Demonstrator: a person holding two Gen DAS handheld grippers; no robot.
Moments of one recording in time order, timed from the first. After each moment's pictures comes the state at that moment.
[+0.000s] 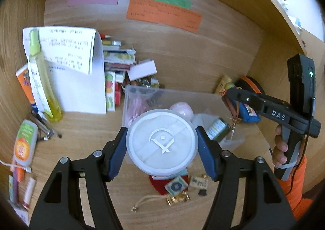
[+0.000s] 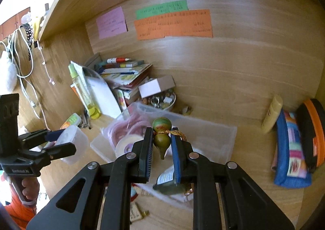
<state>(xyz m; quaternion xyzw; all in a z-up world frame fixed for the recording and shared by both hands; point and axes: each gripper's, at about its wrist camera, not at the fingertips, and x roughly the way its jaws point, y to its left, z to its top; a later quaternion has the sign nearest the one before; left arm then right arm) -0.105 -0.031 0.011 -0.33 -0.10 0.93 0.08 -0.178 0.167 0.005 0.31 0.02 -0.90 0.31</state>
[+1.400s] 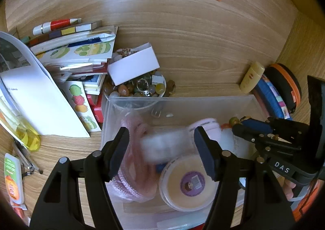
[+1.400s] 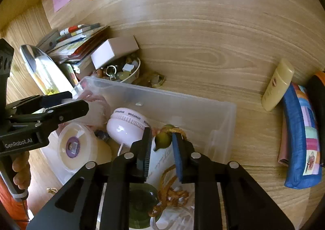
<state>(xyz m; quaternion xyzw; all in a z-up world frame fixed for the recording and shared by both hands) -0.236 -0.007 -0.034 -0.41 -0.05 0.91 0.05 -0.248 0.163 -0.069 0.42 0.04 -0.88 0.24</state>
